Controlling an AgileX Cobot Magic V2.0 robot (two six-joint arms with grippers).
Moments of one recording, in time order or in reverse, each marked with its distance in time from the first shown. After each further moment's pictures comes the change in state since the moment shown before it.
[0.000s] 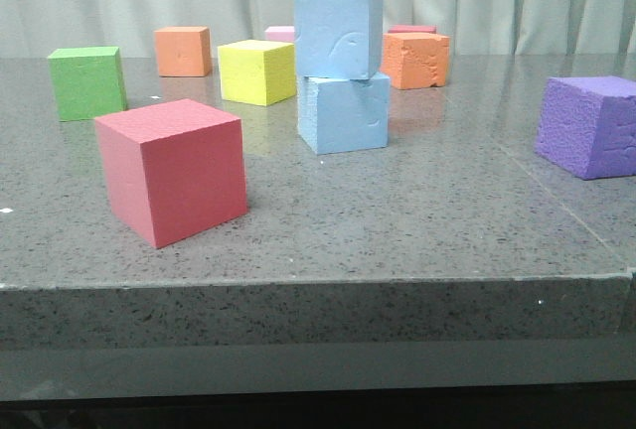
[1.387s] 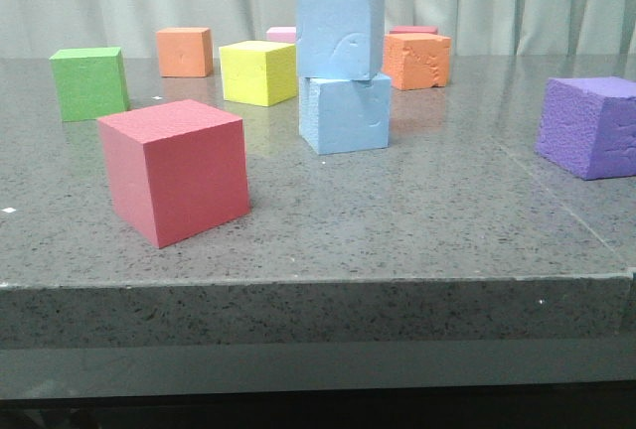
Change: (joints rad) left arm -0.285 0.000 -0.172 0.006 0.172 -0.004; right arm 0.000 0.000 0.000 0.000 0.000 0.000
